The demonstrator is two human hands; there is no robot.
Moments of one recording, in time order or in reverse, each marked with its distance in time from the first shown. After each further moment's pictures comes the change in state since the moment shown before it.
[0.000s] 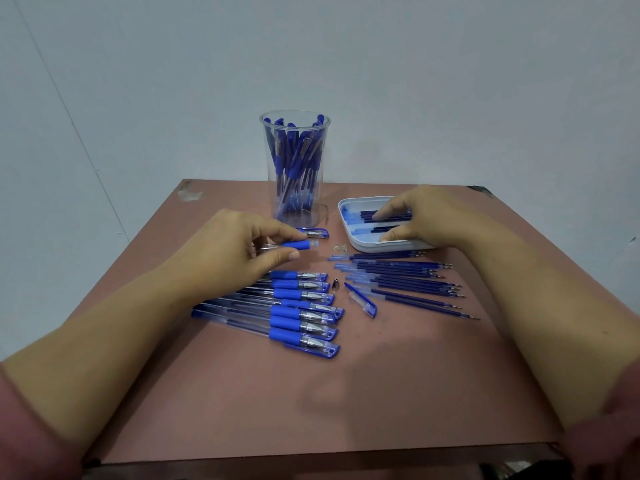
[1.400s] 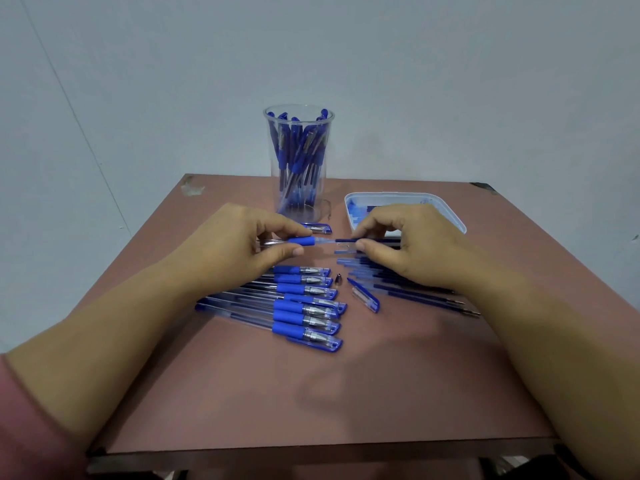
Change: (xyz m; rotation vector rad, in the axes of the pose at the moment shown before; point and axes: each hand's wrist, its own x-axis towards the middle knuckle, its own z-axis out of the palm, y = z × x) left_hand -0.001 0.004 -0.003 0.001 -0.008 0.021; right_hand -0.050 -0.046 0.022 0.161 0.152 -0.323
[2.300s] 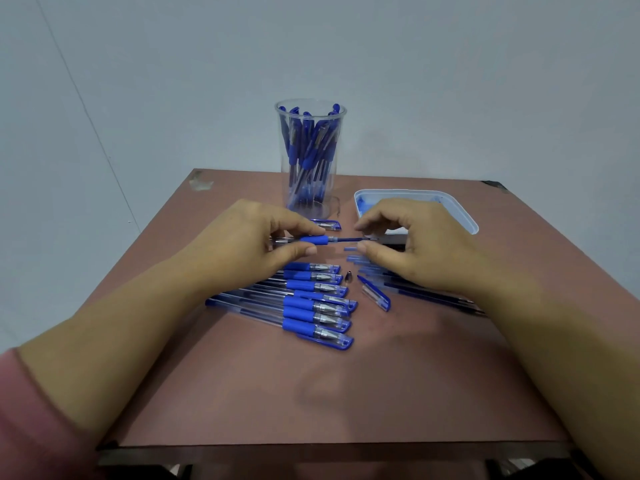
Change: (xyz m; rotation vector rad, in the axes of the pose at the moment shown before) left_hand -0.001 0.001 0.001 -0.020 0.000 0.017; right_hand -0.001 -0.007 0.007 0.020 0.050 -0.054
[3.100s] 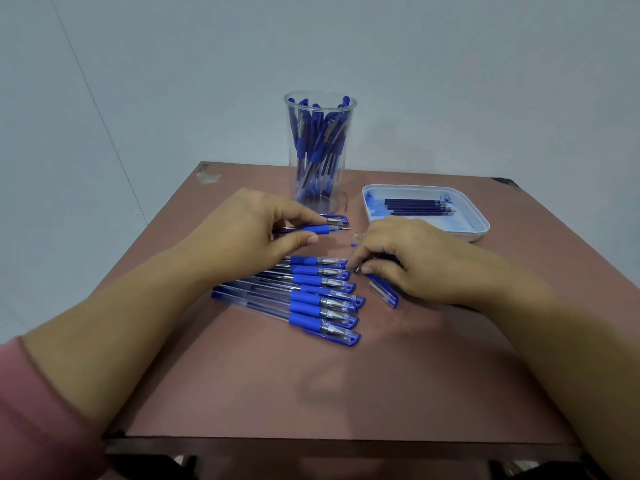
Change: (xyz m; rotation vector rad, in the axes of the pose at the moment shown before) left_hand -0.001 -0.006 -0.002 0.024 0.012 -0.044; right_hand 0.002 -0.011 0.005 -0.153 -0.355 -0.066
